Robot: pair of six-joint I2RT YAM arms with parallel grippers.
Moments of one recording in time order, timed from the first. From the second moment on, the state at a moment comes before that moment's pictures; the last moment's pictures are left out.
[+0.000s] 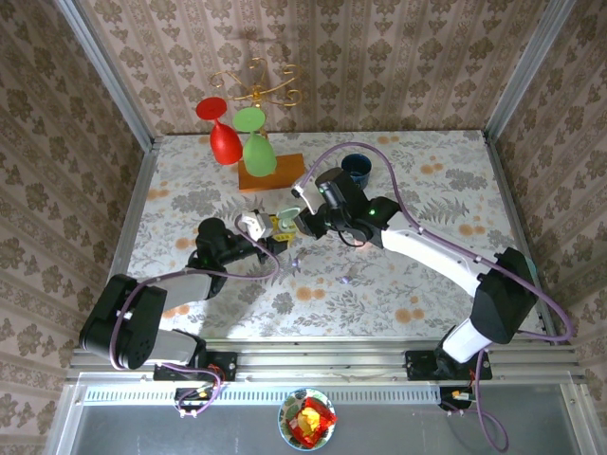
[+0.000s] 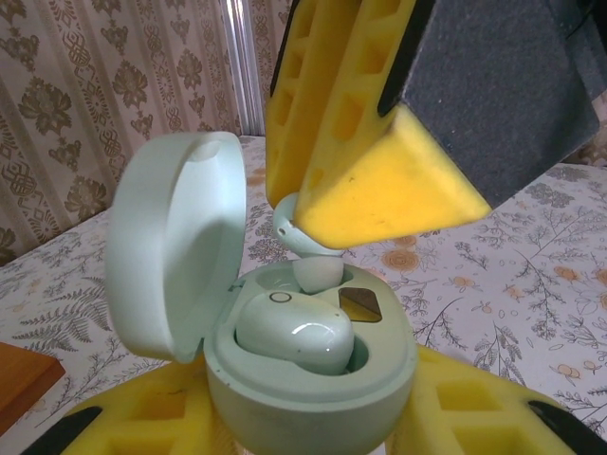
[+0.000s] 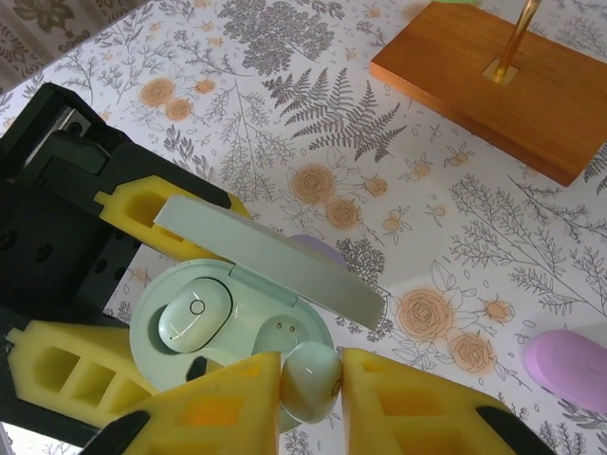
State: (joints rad) left arm -0.42 1.37 0.39 0.89 0.79 0.14; right arm 0.75 1.57 1.32 -0.44 -0.11 0.02
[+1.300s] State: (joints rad) left arm -0.42 1.37 0.38 0.96 0.80 0.14; right arm 0.70 1.60 1.45 -0.39 -0.20 0.14
